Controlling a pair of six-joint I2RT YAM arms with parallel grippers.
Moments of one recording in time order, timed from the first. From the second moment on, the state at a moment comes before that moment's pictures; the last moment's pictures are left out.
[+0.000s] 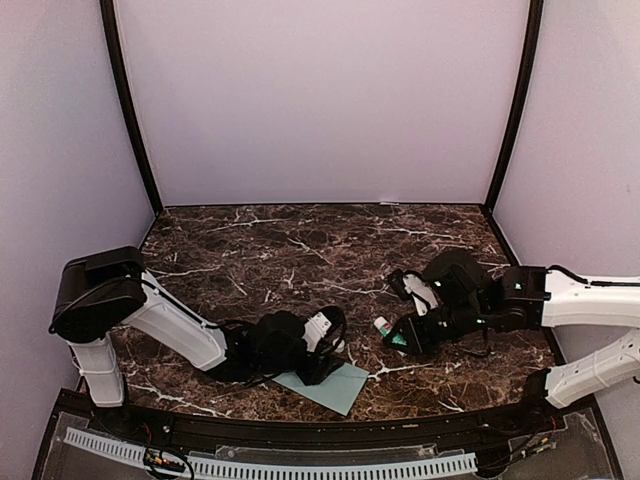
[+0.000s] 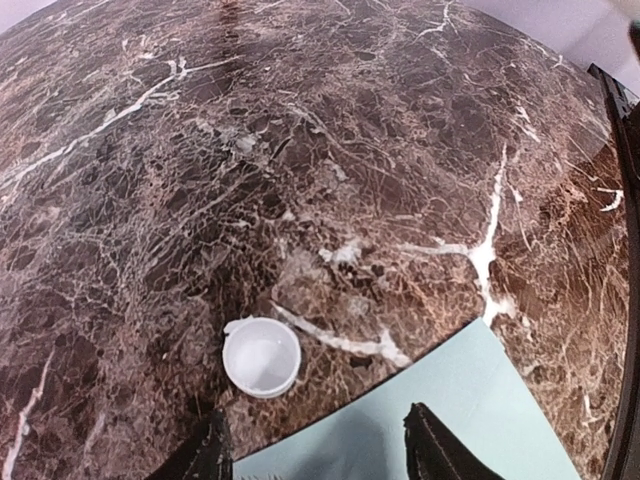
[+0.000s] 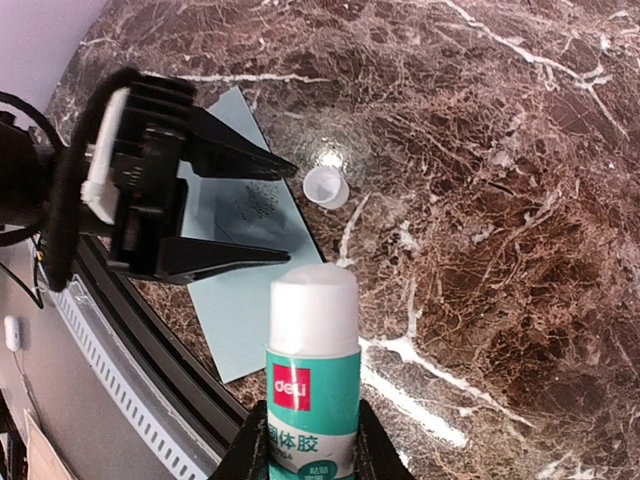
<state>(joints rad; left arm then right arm) -1.17 1.85 0.72 0.53 -0.10 -0.21 1.05 1.15 0.80 -0.54 -0.08 0.55</state>
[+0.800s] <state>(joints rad) -1.17 2.00 0.90 0.50 -0.20 -0.17 1.05 0.89 0.64 -0.47 -0.06 0.59</state>
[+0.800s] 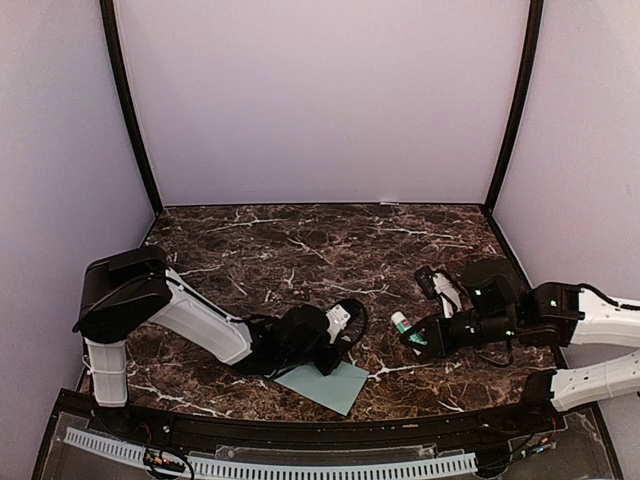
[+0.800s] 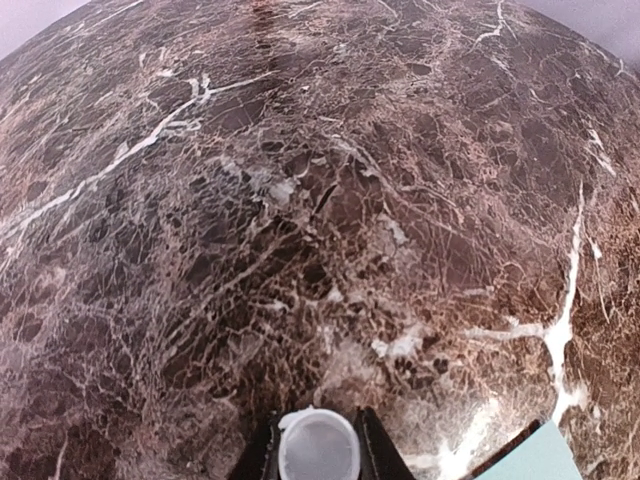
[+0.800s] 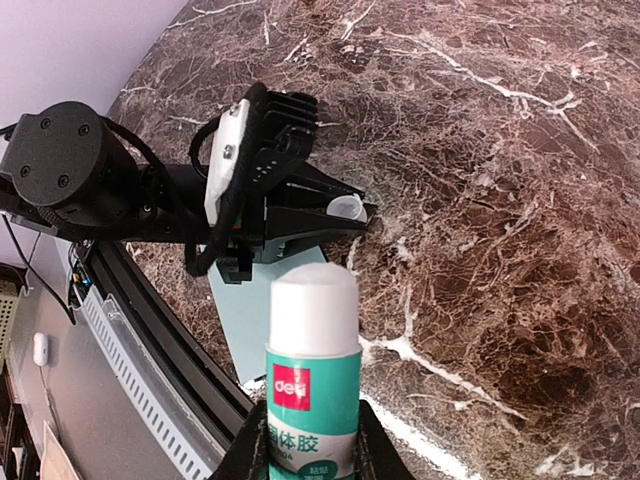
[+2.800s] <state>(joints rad) -1.14 1.93 1.40 -0.66 -0.12 0.16 1.05 0.67 0.55 -0.46 0.04 0.61</state>
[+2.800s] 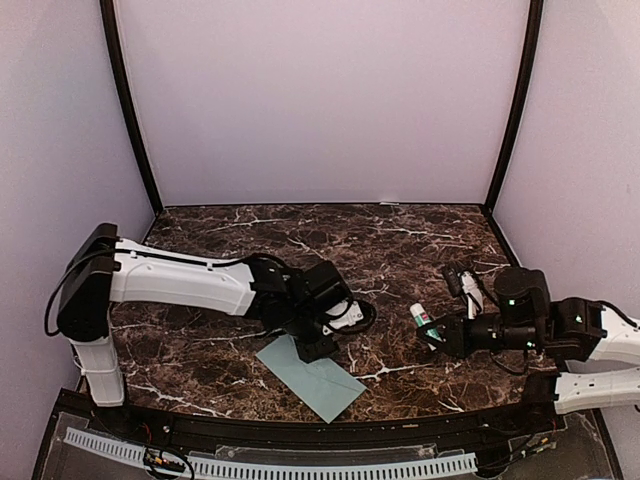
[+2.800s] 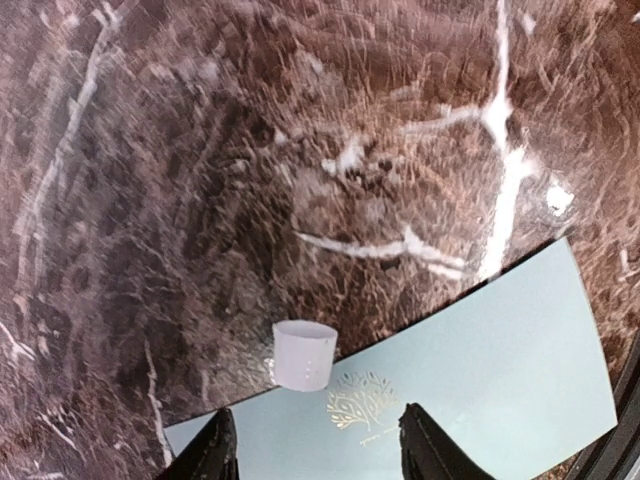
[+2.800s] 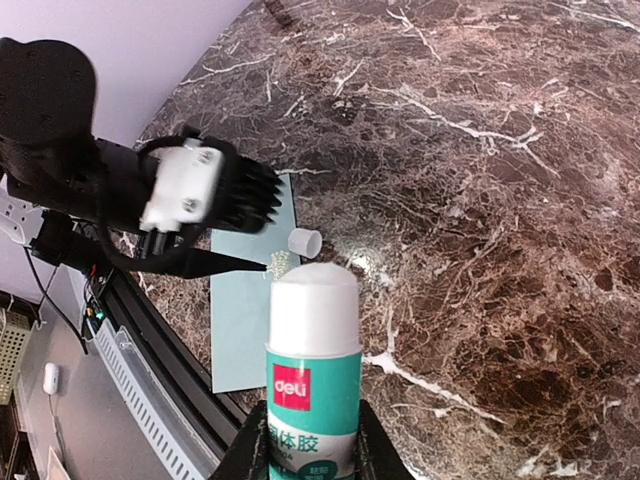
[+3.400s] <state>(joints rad) -0.98 1.35 0.56 0.27 0.09 0.07 1.05 0.66 0.40 -0.14 0.03 0.51</state>
